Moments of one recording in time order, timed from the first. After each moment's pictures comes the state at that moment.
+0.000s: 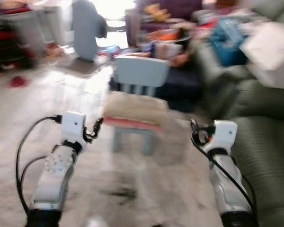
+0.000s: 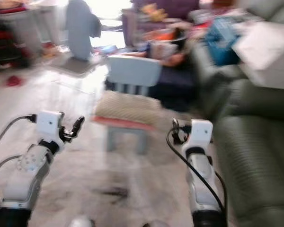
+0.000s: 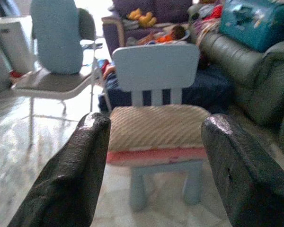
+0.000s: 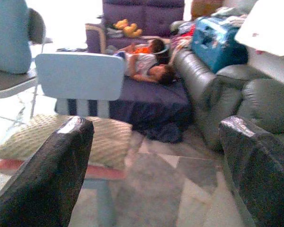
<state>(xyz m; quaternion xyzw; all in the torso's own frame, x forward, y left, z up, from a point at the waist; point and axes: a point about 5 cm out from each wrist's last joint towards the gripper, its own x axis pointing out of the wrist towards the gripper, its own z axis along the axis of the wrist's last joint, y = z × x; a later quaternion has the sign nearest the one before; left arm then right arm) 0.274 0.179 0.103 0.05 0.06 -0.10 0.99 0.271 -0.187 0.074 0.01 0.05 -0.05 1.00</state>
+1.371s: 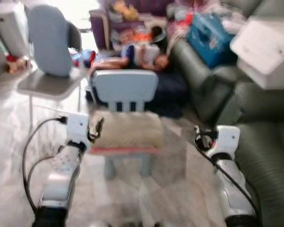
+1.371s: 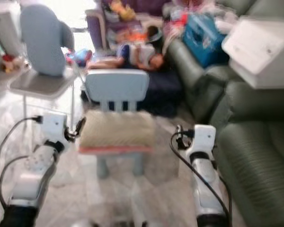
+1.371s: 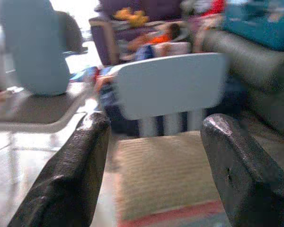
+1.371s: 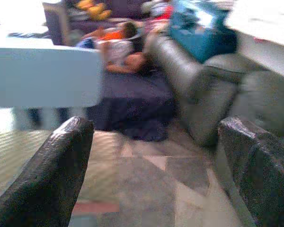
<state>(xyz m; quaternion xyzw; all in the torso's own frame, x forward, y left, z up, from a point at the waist) 0.278 0.179 0.098 0.07 0.06 -0.04 0.99 0.265 -0.187 0.063 -0.01 0.06 -0.04 1.00</state>
